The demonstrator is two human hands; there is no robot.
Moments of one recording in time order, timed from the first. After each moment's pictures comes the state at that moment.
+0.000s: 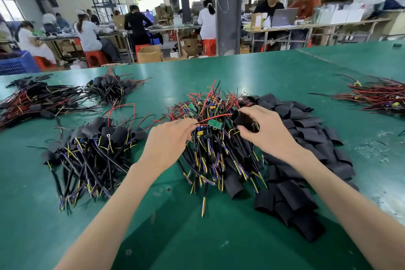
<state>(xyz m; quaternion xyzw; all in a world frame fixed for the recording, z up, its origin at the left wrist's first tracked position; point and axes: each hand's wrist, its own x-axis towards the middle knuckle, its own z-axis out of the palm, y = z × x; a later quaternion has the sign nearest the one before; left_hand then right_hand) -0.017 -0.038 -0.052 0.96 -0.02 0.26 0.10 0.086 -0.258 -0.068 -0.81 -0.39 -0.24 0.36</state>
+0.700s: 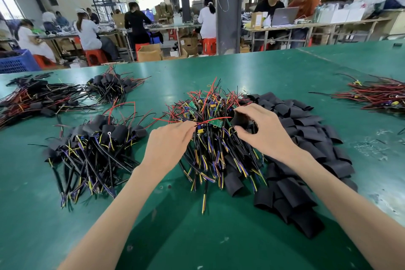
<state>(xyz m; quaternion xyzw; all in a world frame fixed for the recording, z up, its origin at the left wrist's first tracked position) -0.022 -0.041 -0.064 0.94 -0.02 0.32 0.05 0.073 -0.257 -0.065 -0.80 -0.40 -0.25 0.36</state>
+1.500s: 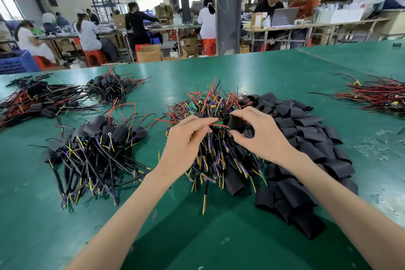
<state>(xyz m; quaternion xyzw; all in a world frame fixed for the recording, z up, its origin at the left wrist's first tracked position) -0.027 -0.071 -0.056 0.86 -0.12 0.33 0.37 0.065 -0.252 -0.066 -0.81 -0.41 -0.23 0.36</state>
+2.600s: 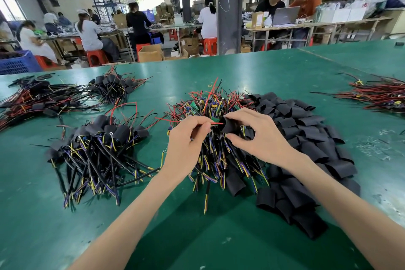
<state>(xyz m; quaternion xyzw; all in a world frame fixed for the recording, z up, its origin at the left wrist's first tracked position) -0.028 -0.079 -0.060 0.83 -0.05 0.34 0.44 0.055 -0.249 -0.059 -0.77 -0.46 -0.20 0.39</state>
